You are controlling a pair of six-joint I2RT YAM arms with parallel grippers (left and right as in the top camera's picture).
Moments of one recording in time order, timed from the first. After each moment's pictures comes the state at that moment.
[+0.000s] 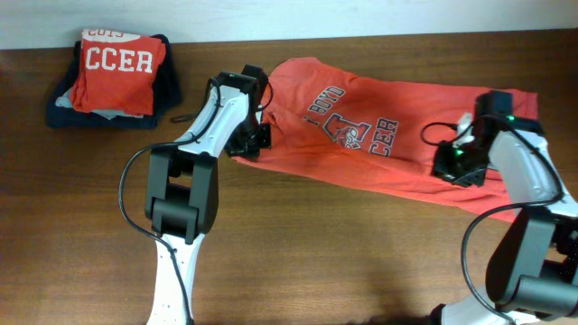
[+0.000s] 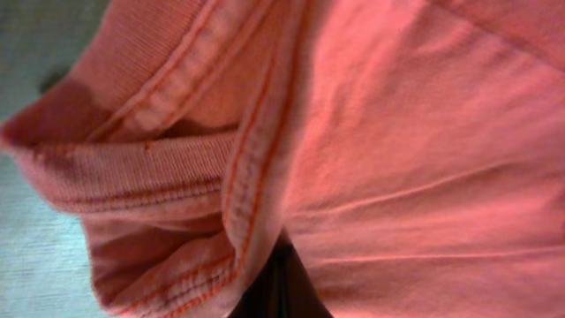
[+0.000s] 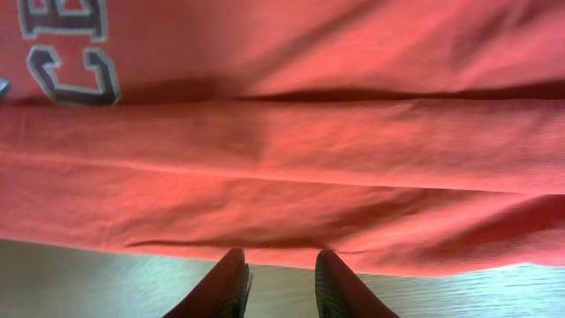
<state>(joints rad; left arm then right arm) -0.32 2.42 2.01 -1.26 0.08 -0.32 -0.24 1.76 1.25 -0.96 -0.17 0.12</state>
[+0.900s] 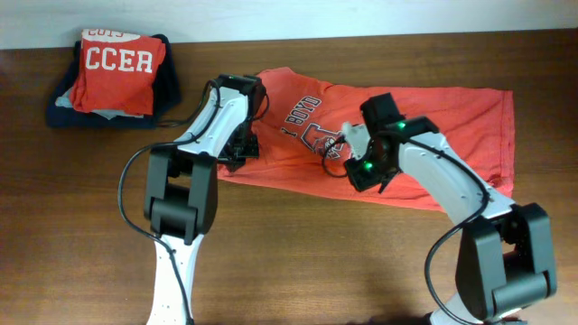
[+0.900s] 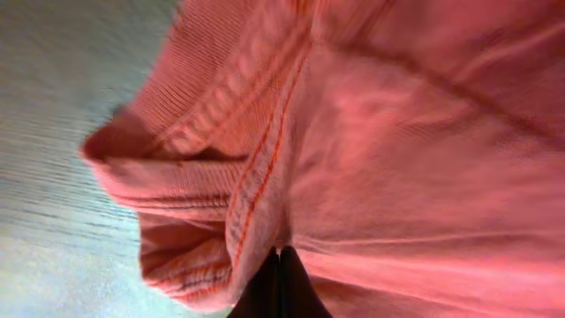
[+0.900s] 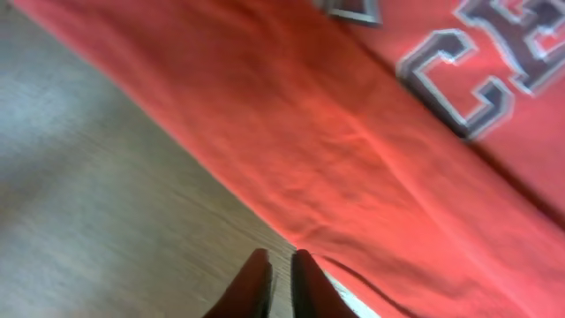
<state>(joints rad) -0.32 2.40 1.98 -1.38 -0.14 -0.41 0.27 1.77 1.25 -0.90 -0.22 -0.17</state>
